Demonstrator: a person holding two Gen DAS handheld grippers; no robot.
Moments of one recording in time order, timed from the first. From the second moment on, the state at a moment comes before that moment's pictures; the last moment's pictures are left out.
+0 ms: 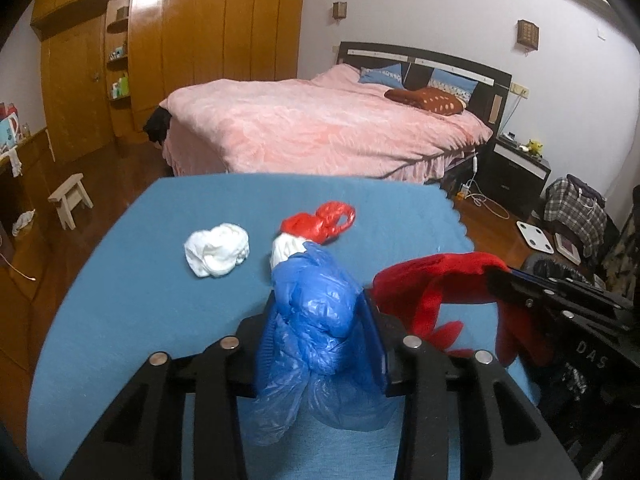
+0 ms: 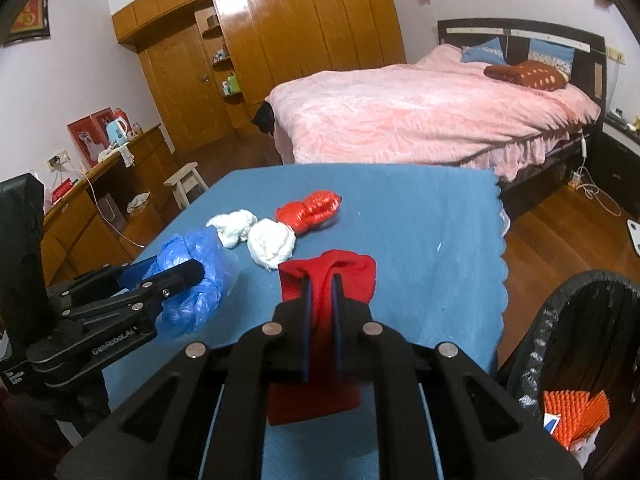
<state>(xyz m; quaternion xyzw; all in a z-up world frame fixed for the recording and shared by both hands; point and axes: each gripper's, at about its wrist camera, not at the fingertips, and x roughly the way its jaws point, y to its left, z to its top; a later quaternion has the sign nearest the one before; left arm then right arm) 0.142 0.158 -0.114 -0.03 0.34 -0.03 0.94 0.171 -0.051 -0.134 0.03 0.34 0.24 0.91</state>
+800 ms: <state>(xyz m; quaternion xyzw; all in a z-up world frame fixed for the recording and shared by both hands) 0.122 0.121 -0.058 -0.02 0.30 -0.05 0.95 0.140 -0.082 -0.068 0.04 0.28 0.23 0.93</state>
